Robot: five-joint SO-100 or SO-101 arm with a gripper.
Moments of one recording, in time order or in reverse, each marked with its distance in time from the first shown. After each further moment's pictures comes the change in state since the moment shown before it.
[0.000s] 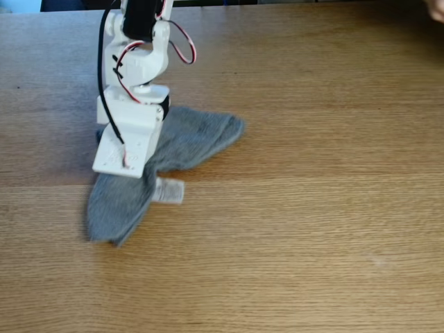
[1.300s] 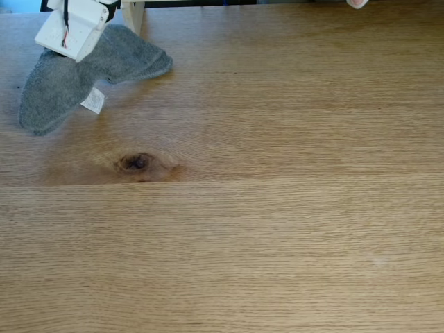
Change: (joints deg) arm 33.3 45.0 64.1 -33.4 -32.3
